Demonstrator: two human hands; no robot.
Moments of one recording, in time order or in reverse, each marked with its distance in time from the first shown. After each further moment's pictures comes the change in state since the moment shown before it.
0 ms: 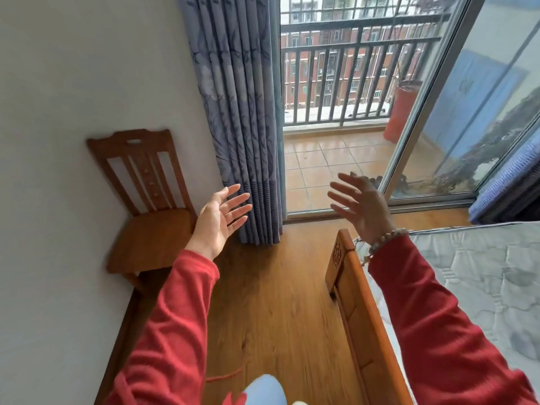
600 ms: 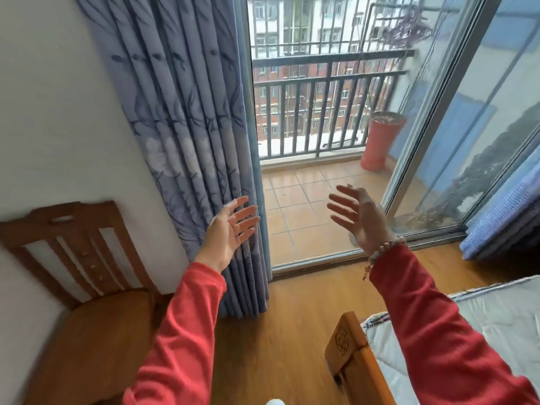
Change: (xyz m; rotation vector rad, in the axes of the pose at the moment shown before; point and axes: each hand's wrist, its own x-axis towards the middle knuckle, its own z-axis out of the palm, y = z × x) left_hand 0.346 0.075 0.080 -0.021 -0.167 -0.018; right_hand 0.325 -0.072 0.034 0.011 0.125 -0.048
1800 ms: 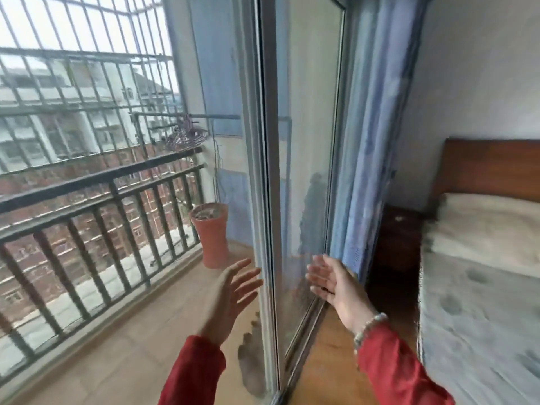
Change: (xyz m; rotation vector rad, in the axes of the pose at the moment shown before) left_hand 0.543 -0.045 0.479 0.148 -0.834 -0.186; right_hand 0.407 -0.187 -0.277 0.198 0.742 -0.298
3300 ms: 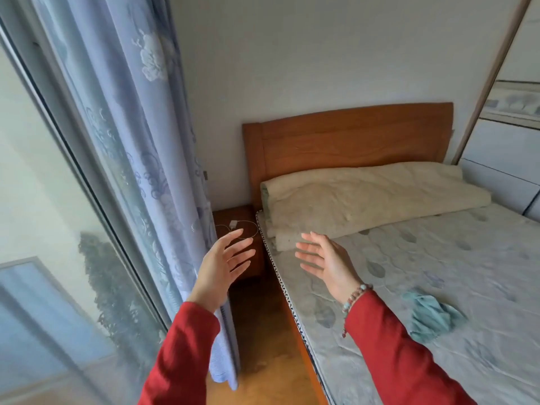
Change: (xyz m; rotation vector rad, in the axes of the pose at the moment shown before) left_hand 0.569 -0.125 0.461 0.044 -0.725 -0.320; right_hand 0.413 -0.188 -0.338 0.022 0.756 -0.226
